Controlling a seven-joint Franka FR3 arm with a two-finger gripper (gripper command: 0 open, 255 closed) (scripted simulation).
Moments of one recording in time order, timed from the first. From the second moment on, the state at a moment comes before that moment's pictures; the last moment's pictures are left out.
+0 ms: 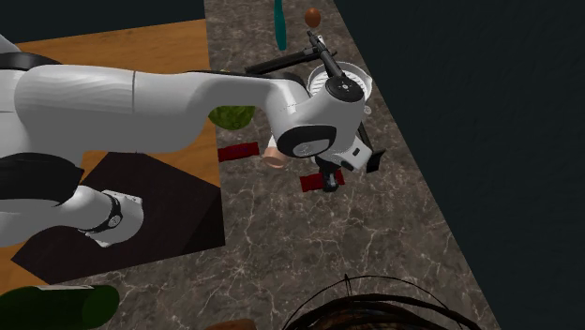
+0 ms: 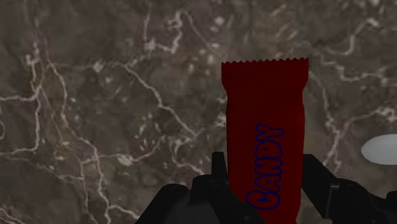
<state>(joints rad) 0.29 0.57 0.35 -1.51 -0.30 2.04 0.18</state>
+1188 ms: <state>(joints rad) 0.29 0.53 0.36 -1.45 -0.28 1.94 0.16</state>
